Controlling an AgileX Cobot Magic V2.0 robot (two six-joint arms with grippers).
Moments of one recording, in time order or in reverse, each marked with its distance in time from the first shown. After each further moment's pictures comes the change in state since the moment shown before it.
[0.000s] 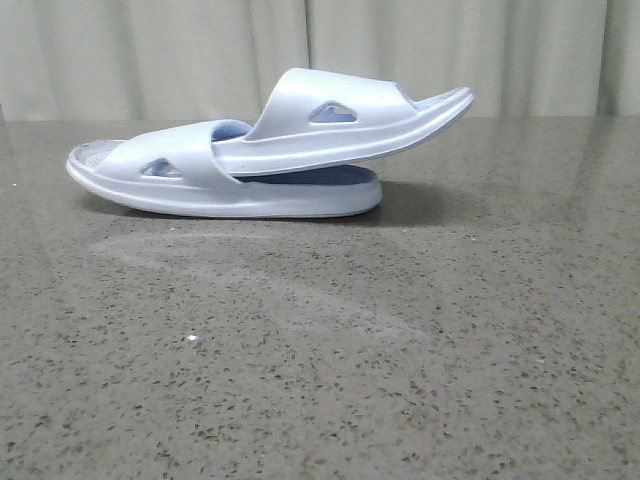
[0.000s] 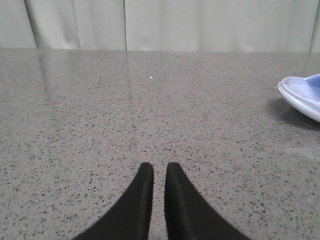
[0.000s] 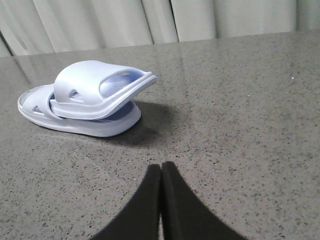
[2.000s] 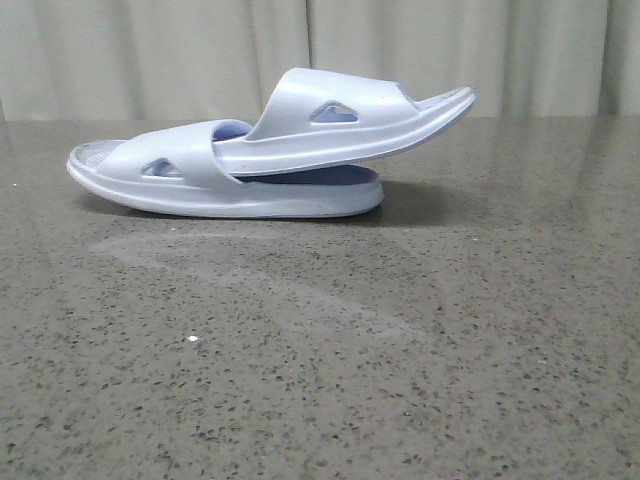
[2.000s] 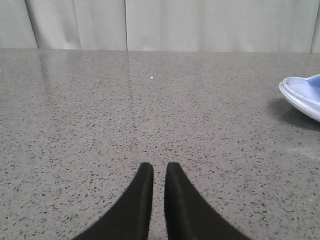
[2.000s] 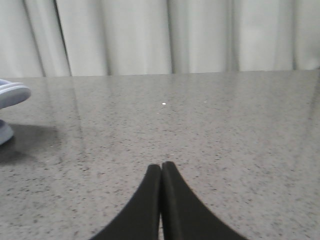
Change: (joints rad) left arm 0.000 0.000 0.000 0.002 0.001 0.000; right arm 0.164 -0.331 0.217 -1.283 -0.482 1.177
